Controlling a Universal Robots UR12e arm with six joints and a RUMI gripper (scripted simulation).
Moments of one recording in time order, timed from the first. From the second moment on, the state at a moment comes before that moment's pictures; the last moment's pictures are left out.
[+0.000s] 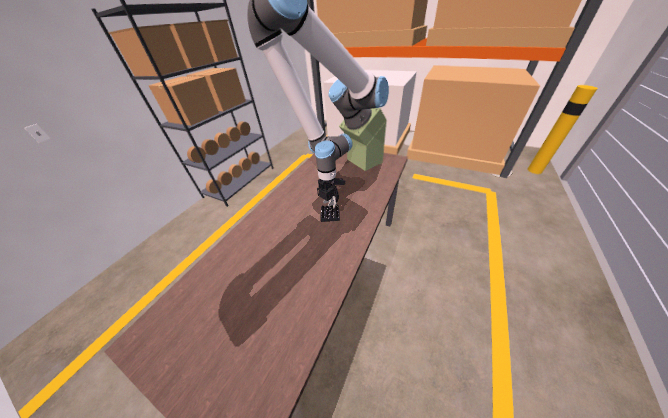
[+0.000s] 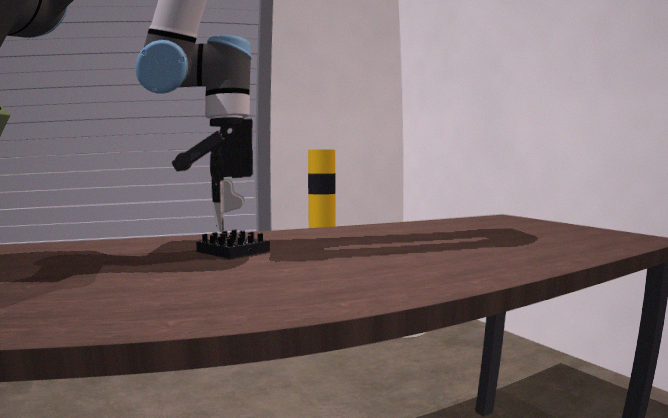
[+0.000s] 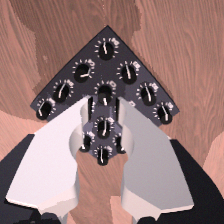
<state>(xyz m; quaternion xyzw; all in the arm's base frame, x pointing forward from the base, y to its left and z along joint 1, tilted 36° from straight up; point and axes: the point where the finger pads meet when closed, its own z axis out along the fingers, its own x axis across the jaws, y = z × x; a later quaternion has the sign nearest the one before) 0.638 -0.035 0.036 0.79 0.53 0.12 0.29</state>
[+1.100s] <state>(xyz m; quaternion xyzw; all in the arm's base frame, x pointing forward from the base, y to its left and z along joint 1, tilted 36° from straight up) 0.641 -0.037 0.031 0.79 0.53 0.12 0.29</state>
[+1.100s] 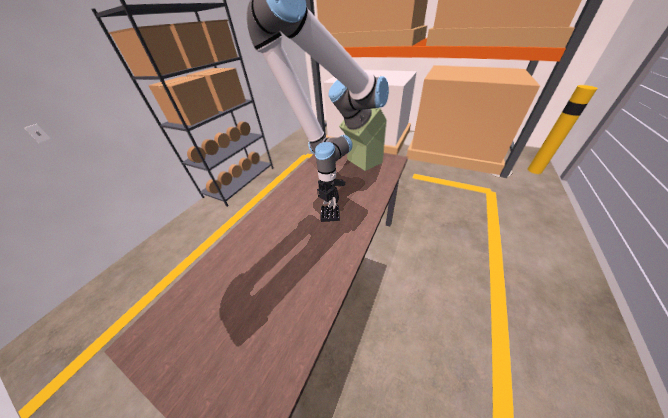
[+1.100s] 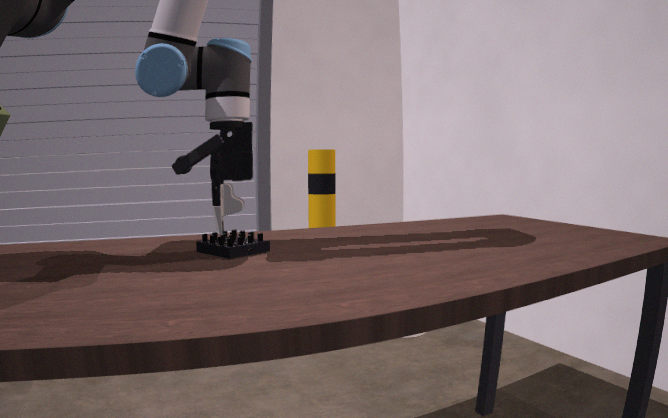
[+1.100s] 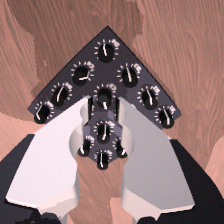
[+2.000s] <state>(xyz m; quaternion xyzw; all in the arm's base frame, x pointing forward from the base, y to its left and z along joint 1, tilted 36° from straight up) 0.644 -0.039 0.025 0.79 0.53 0.12 0.29</state>
